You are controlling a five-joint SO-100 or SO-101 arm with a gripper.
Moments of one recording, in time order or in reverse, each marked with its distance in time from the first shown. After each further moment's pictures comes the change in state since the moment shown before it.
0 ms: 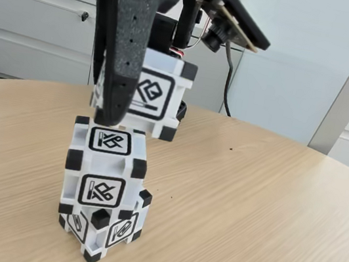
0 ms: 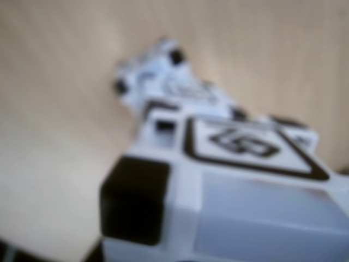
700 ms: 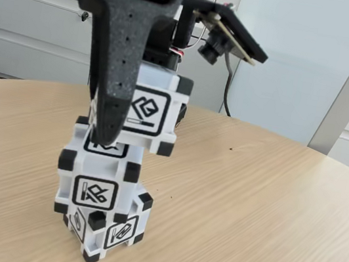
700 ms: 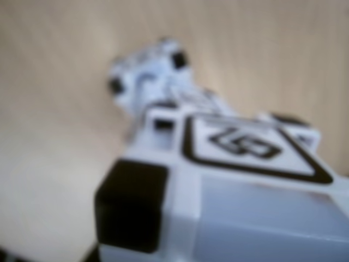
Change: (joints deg) arm -0.1 -2.7 0.0 -2.5 0.7
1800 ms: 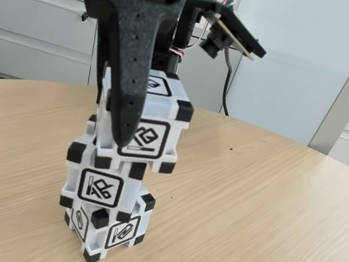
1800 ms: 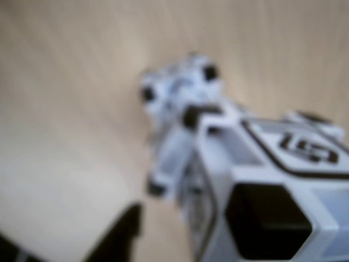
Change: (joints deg) arm 0.0 -0.7 -0.1 8.1 -1.1
